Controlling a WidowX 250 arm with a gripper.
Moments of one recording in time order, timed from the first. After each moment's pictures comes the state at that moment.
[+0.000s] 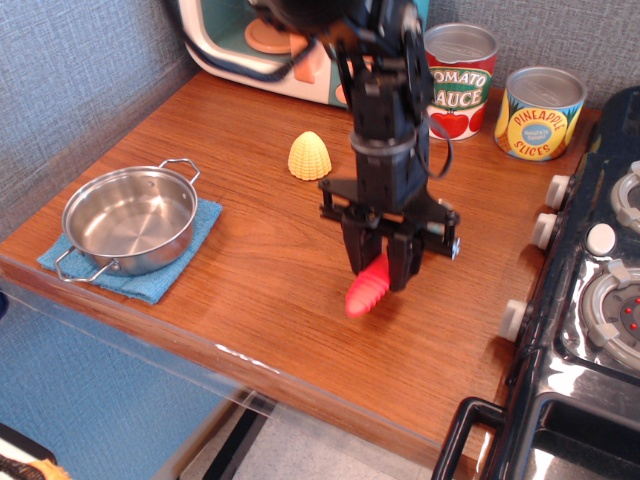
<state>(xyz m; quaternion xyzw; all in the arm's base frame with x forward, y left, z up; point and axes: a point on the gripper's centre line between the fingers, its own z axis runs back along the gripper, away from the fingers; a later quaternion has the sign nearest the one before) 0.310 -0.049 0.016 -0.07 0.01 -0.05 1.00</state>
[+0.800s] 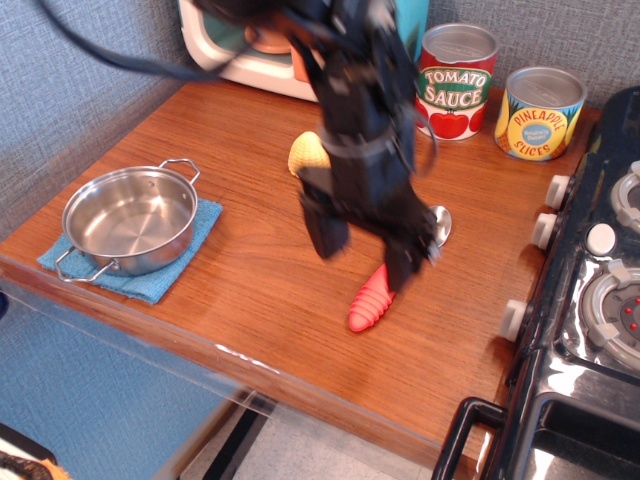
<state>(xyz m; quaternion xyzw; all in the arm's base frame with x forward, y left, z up) 0.280 -0.038 0.066 -0.04 -0.08 -0.11 0.99</state>
